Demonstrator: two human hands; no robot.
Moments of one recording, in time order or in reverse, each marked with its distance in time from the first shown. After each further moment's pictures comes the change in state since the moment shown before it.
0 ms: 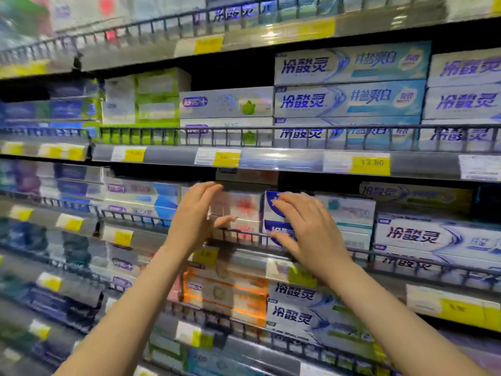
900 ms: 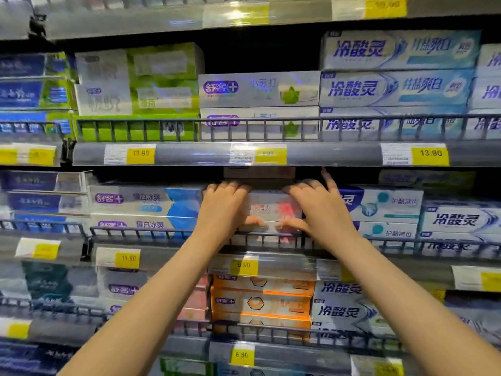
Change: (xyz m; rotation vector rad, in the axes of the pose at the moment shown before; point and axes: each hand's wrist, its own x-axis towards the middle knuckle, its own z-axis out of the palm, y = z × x) left_hand 0.038 -0.047 0.007 0.177 -0.314 0.132; right_hand 0.068 -0.045 0.051 -0.323 -0.230 0.186
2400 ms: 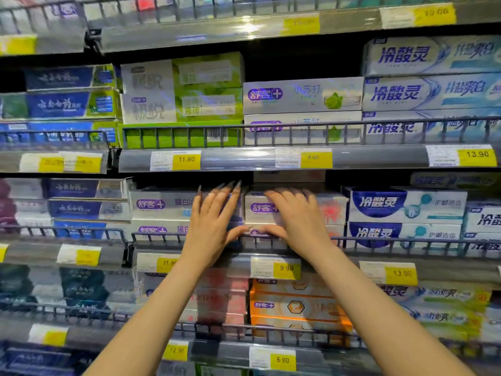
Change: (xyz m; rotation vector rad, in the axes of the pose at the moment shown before) left_hand -0.052 -0.106 0.046 0.020 0.322 0.099; right_hand 0.035 -0.102 0.029 0.045 0.054 0.050
